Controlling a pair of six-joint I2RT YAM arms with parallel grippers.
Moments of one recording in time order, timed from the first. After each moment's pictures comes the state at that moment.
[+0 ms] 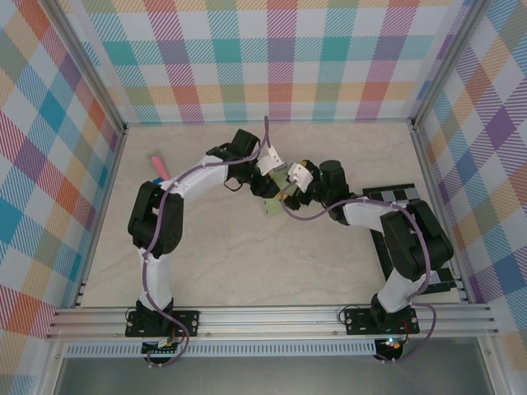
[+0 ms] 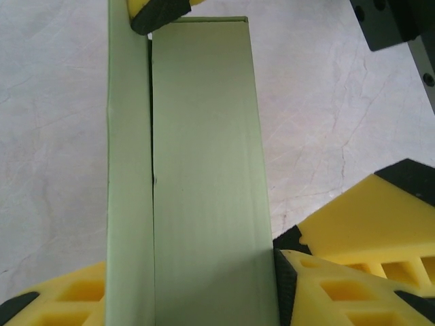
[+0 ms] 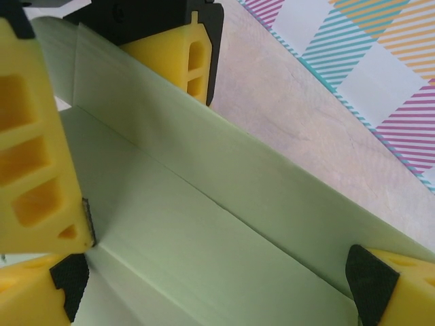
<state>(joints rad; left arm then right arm) -0.51 2.02 1.61 -0.62 0.54 0.48 0.43 1.68 0.82 0.39 -0.36 -0.55</state>
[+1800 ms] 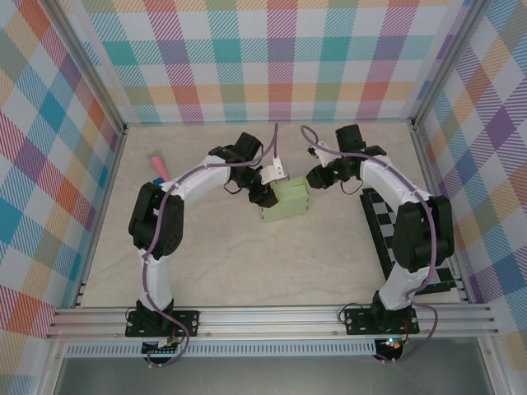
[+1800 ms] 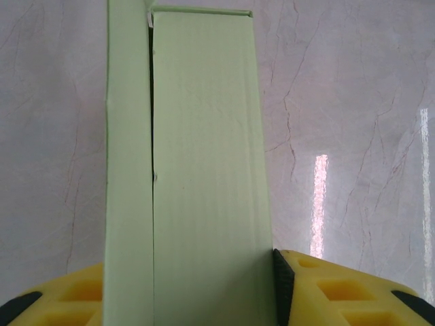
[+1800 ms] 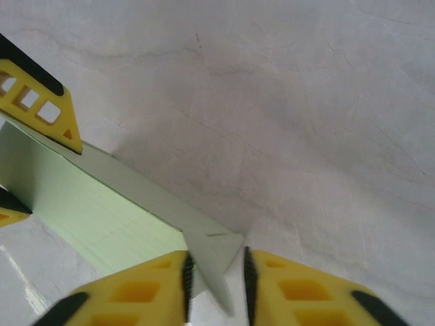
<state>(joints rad) -0.53 2.01 1.63 -0.77 0.58 0.71 0.27 1.74 1.37 -0.68 -0.48 -0.31</state>
